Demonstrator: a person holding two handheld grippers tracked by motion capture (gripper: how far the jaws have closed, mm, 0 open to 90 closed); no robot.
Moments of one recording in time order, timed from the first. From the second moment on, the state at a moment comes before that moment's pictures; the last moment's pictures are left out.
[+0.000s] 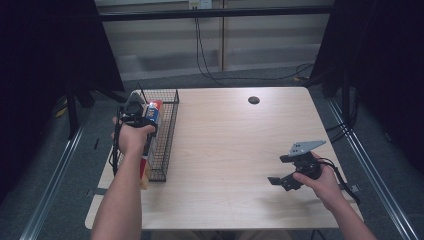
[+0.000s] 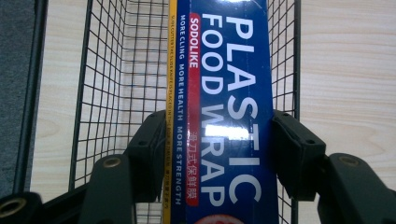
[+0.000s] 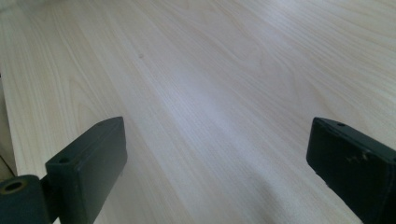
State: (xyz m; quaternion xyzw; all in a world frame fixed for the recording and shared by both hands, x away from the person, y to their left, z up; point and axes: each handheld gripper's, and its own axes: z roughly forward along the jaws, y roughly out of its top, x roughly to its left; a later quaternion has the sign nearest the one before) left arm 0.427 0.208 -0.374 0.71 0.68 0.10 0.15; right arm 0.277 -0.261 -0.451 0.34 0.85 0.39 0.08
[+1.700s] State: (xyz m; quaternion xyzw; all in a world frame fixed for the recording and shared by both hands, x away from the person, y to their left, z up) left arm 0.436 0.213 -0.392 0.69 0.70 0.09 0.14; right arm 0.278 -0.260 -0.453 0.34 0.85 0.39 0.08
